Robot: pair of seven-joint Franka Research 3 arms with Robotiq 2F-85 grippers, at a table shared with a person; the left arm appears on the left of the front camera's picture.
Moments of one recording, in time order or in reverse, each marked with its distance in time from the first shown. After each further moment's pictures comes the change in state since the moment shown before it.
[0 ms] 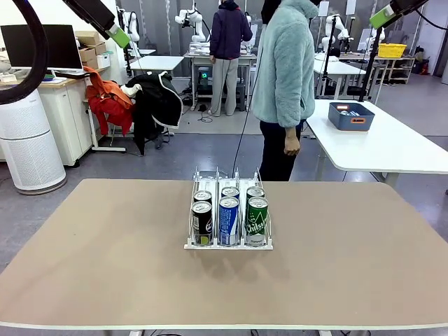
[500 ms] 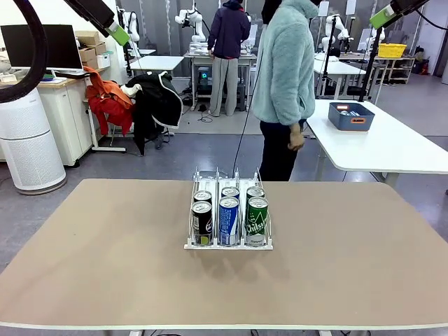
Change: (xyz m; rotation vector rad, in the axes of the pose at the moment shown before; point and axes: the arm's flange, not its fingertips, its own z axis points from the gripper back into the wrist) left arm 0.001 0.000 0.002 0.004 -0.004 -0.001; right arm 0.000 0.000 0.000 -0.001 0.000 -0.001
